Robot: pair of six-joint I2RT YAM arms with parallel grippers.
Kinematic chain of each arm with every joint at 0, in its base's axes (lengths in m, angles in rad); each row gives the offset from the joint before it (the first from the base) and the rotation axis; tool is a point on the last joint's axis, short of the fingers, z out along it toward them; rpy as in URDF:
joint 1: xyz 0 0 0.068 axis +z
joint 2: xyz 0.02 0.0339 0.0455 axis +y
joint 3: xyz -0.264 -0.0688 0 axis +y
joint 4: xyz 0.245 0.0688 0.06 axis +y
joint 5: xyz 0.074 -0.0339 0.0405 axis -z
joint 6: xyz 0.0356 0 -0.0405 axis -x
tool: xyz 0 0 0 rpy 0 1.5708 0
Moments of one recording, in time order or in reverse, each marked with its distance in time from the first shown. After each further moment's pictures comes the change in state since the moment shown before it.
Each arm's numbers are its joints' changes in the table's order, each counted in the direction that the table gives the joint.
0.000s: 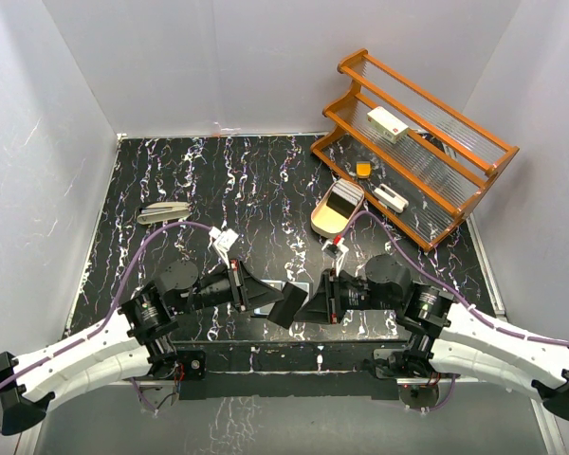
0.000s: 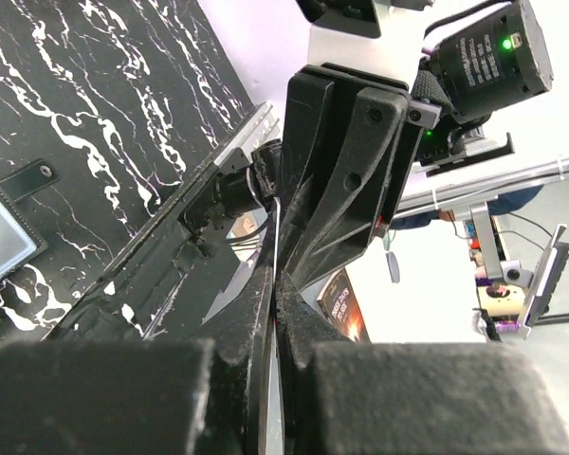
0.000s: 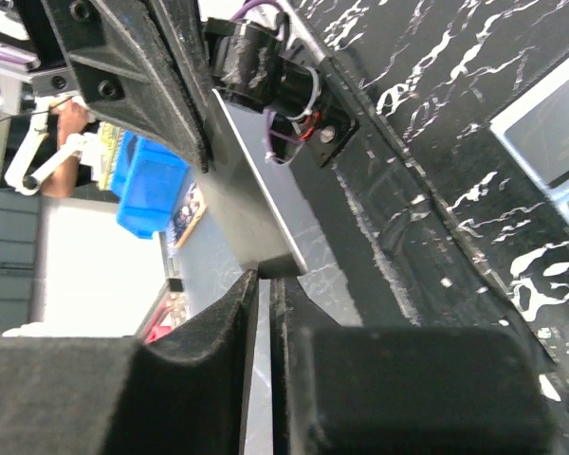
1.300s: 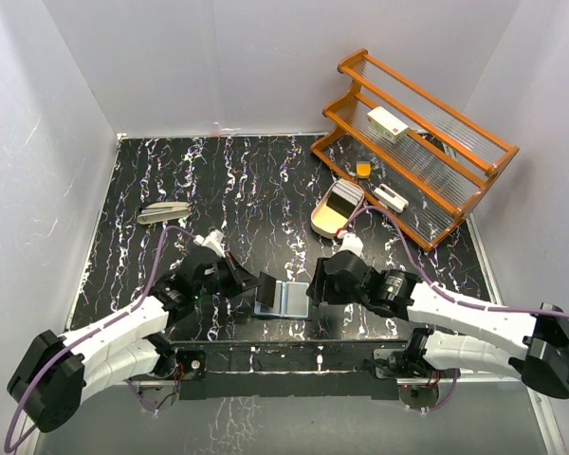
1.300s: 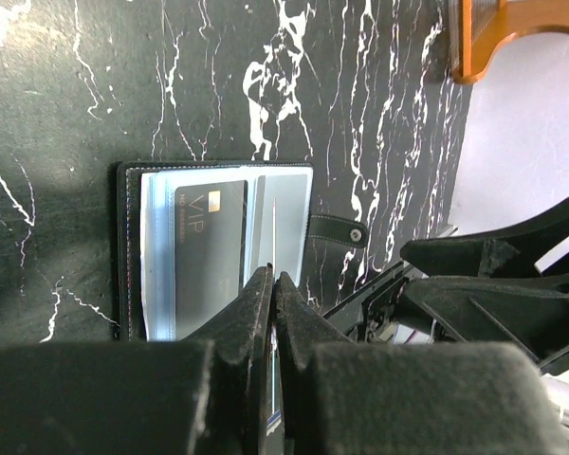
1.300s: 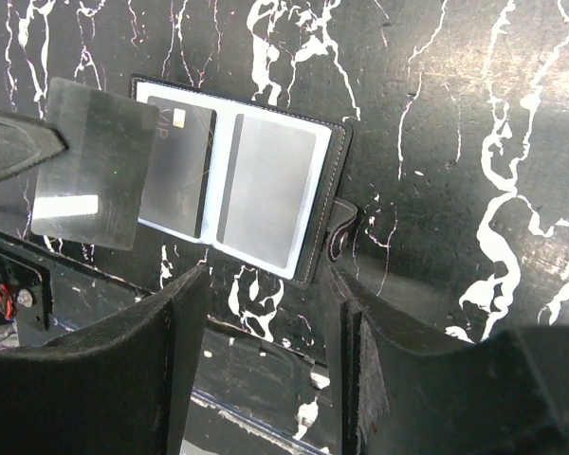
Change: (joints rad) left arm 0.327 0.282 0.151 0.026 -0.106 0.079; right arm 0.000 0.291 -0.105 0.367 0.662 -0.064
